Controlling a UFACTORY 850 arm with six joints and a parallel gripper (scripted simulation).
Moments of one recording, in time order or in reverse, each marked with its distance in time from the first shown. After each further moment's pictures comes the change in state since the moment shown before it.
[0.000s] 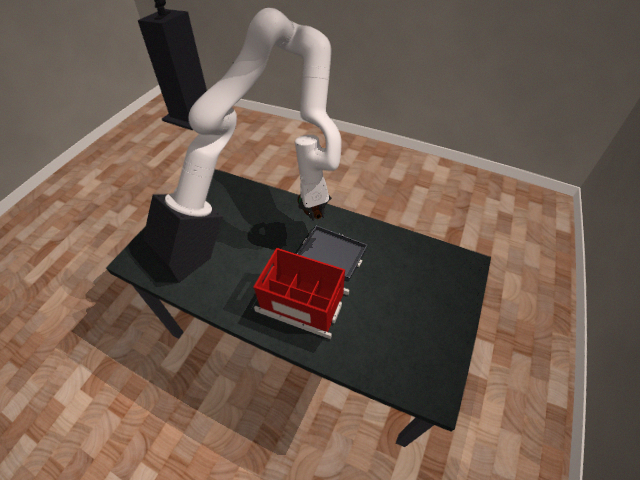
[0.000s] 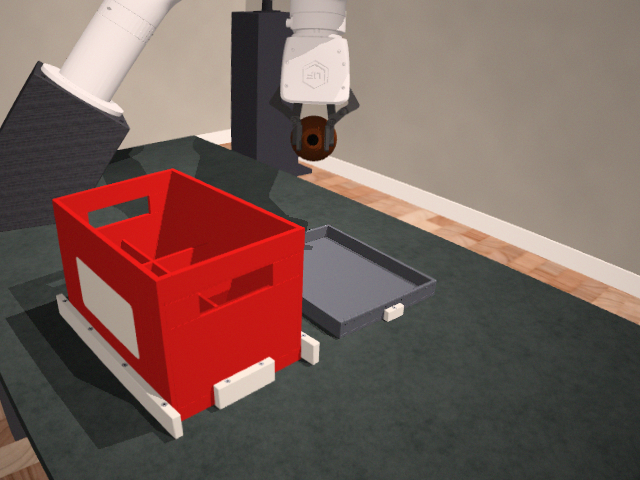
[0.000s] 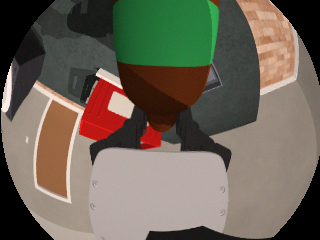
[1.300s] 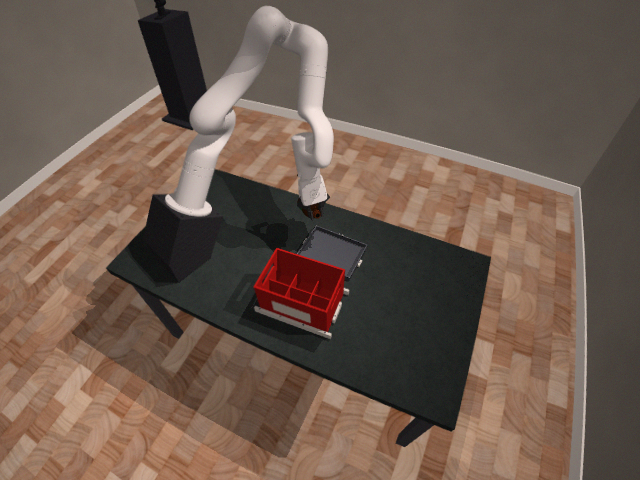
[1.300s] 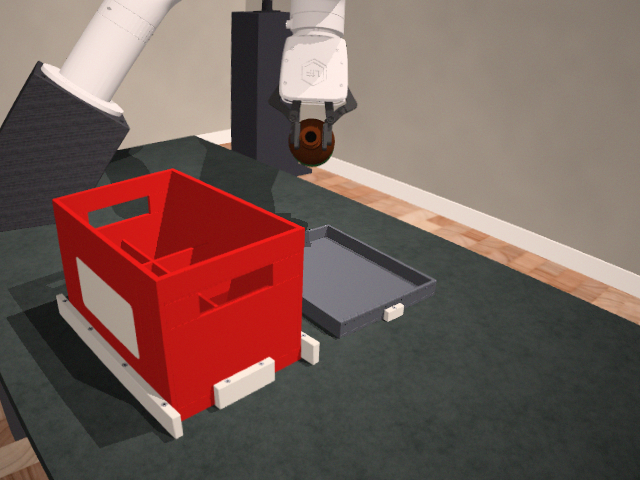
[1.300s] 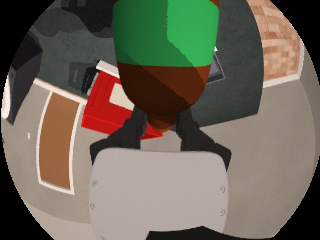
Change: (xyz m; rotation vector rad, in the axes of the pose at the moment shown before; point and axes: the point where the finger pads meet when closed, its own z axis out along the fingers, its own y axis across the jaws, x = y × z) arm 0.001 -0.003 -0.002 0.009 -0.130 0.001
